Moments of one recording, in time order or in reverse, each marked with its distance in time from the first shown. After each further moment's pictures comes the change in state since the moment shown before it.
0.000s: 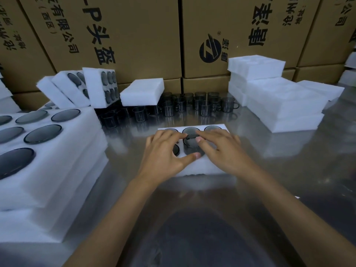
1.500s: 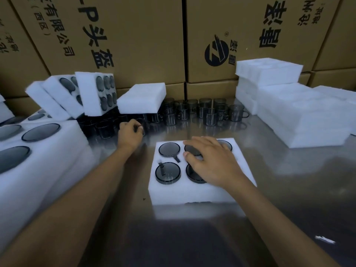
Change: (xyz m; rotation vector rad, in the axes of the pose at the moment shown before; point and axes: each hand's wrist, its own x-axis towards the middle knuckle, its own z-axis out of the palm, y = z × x) left_hand 0.119 -0.178 0.055 -0.160 0.064 -0.544; right_hand 0.053 0.000 0.035 -0.024 -0.116 -0.019
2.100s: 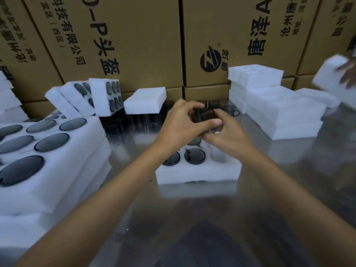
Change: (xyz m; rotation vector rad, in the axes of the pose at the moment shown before) left_hand -0.153 0.184 -0.064 -0.303 -0.199 0.426; right_hand -0.028 -0.015 -0.067 0.581 0.219 0.052
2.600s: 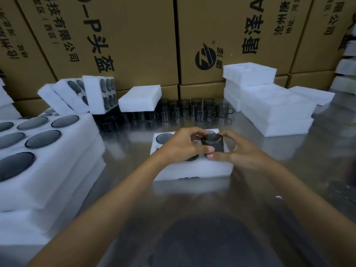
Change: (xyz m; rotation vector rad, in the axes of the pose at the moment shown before) left_hand -0.019 -0.032 0.034 -0.200 -0.439 -0.152; right_hand -0.034 0.040 -0.045 -0.219 -0.215 0.182
